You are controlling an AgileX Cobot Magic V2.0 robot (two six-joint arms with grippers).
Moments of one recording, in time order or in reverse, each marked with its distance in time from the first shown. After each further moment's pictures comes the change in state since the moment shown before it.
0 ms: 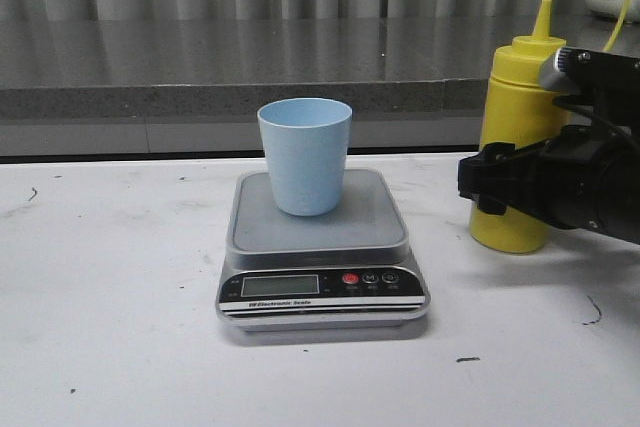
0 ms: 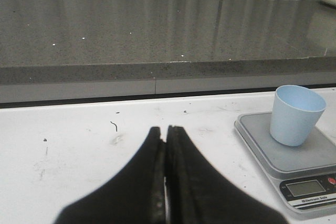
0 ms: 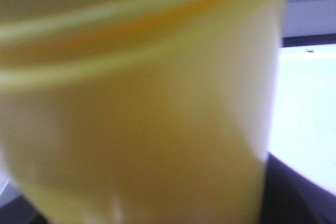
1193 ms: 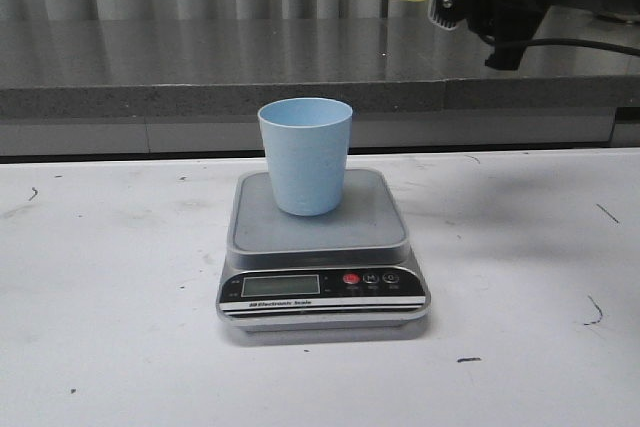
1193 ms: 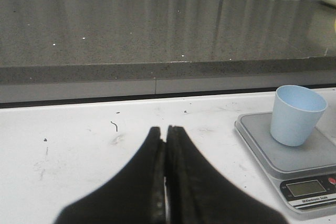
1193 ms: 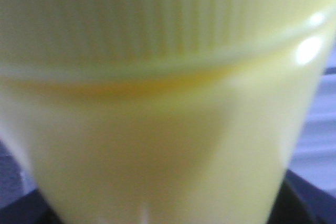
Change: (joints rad) left arm 0.000 0.000 0.000 0.000 0.000 0.000; right arm 0.000 -0.230 -0.400 -0.031 0.306 -1.686
